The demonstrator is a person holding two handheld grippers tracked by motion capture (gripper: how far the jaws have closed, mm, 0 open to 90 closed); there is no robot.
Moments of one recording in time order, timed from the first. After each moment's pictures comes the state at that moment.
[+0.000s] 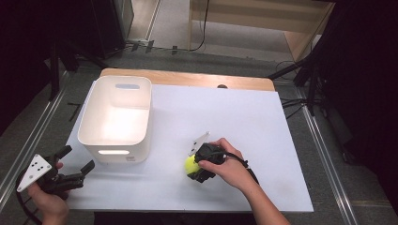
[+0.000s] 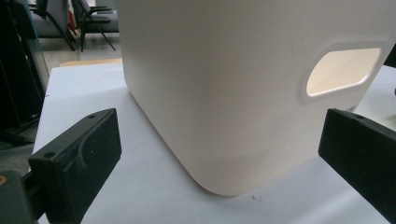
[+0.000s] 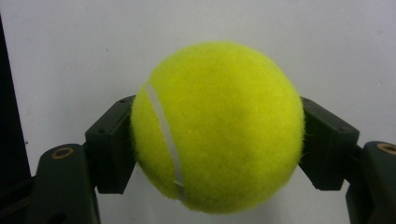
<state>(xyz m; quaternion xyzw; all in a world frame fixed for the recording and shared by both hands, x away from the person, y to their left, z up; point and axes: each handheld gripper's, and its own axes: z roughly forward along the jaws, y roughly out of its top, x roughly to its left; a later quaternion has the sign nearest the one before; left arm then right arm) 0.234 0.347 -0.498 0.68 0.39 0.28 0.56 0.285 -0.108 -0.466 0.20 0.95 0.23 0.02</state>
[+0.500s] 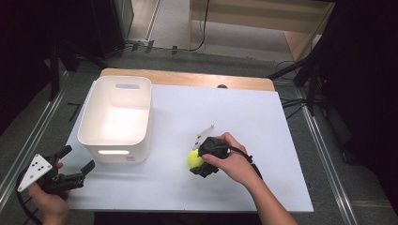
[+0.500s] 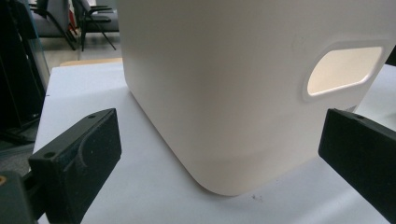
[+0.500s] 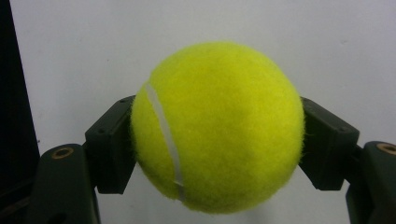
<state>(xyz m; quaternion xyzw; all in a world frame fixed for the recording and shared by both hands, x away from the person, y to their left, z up) 0.234 0.347 -0.498 0.68 0.38 0.28 0.56 0.292 -0.119 -0.446 0.21 0.95 0.24 0.02</state>
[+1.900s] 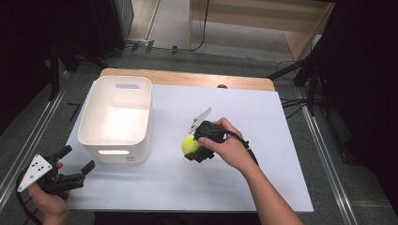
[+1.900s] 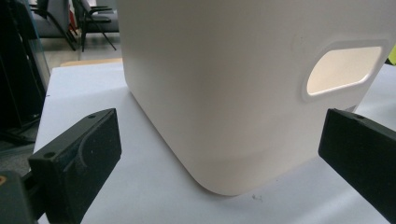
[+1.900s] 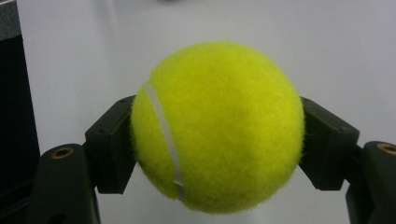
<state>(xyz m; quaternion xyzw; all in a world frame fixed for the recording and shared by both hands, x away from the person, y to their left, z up) 0.233 0.347 -0.498 0.68 0.38 0.28 0.56 0.321 -0.107 -0.416 0.20 0.94 0.26 0.02</state>
